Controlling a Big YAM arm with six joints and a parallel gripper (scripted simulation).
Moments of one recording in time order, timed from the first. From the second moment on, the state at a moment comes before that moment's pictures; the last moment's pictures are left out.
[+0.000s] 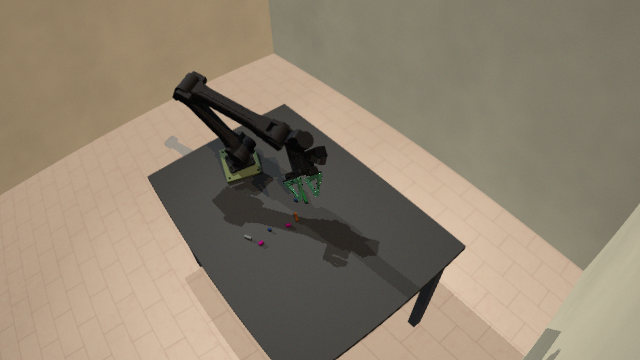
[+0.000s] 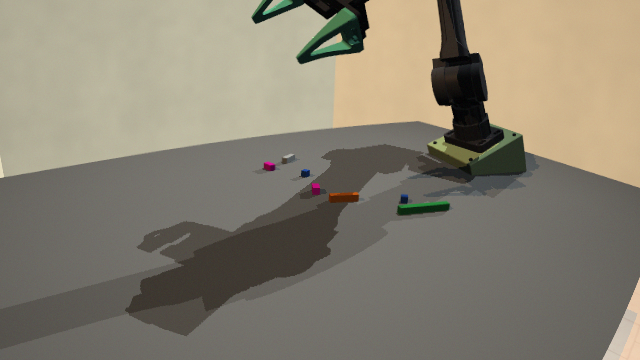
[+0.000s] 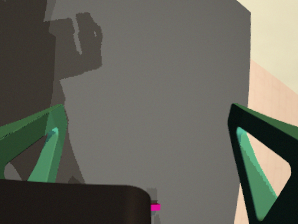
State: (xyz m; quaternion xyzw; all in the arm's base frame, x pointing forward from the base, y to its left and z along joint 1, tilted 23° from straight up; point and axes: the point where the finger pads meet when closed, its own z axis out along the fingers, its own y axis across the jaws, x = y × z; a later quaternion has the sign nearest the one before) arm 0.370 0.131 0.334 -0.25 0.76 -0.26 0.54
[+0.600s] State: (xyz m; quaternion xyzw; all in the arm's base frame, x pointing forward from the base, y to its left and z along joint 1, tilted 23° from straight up) arm 0.375 0.119 0.326 -0.22 0.78 -0.24 0.54
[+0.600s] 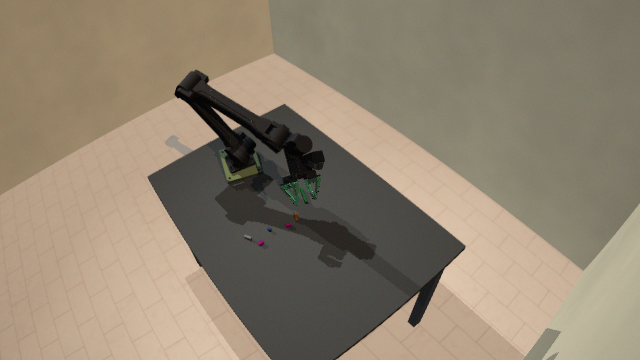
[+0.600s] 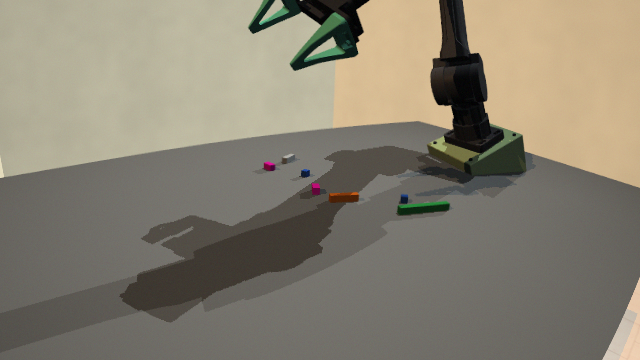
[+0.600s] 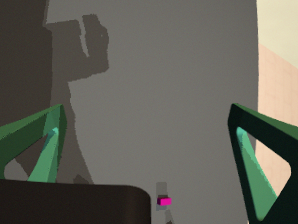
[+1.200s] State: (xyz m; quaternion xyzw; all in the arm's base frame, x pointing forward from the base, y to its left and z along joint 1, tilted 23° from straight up) arm 0.380 0.107 0.317 -0.18 0.80 -0.22 0.53
